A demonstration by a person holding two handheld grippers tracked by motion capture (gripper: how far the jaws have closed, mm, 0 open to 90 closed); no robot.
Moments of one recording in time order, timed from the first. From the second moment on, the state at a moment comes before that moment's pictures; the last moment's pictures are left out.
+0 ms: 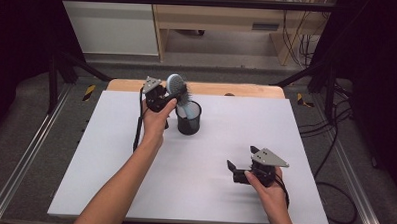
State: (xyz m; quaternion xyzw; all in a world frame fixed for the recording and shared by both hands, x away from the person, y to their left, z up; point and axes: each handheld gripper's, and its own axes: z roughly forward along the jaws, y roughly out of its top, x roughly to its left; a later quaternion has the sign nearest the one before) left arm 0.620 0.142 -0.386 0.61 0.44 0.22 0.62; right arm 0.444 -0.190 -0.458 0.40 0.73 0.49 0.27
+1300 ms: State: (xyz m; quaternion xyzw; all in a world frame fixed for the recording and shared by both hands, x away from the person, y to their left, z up) left arm 0.625 0.161 -0.394 0.61 0.46 0.22 0.60; right arm 0.443 -0.190 -0.458 0.40 0.73 0.49 0.27
